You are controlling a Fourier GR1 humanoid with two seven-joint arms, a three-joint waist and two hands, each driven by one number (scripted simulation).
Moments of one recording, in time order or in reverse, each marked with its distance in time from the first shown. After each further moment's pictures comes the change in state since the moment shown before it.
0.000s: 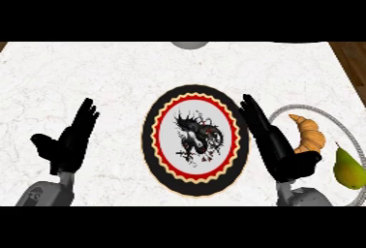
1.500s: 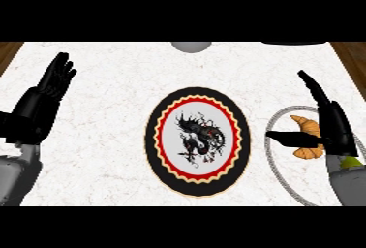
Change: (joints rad) left arm -0.152 0.159 0.076 -0.227 -0.109 -0.073 0.128; right arm -0.107 -0.281 -0.130 0.089 0.499 -0.222 0.118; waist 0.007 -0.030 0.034
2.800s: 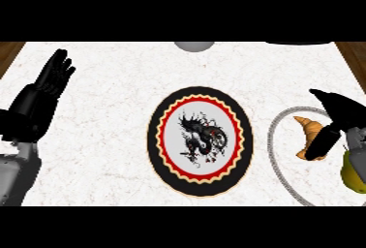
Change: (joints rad) left arm -0.008 -0.052 0.071 -0.022 -0.057 -0.065 0.052; right arm -0.177 -0.182 0.066 0.037 0.076 0.740 0.779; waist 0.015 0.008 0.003
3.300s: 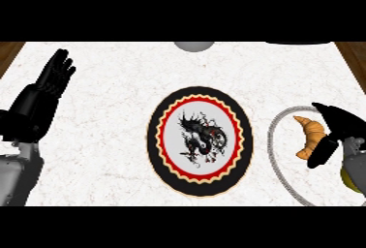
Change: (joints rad) left arm 0.002 -0.047 0.041 -0.013 -0.049 -0.038 0.016; right arm 0.075 0.062 -0.055 0.107 0.122 0.012 -0.089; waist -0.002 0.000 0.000
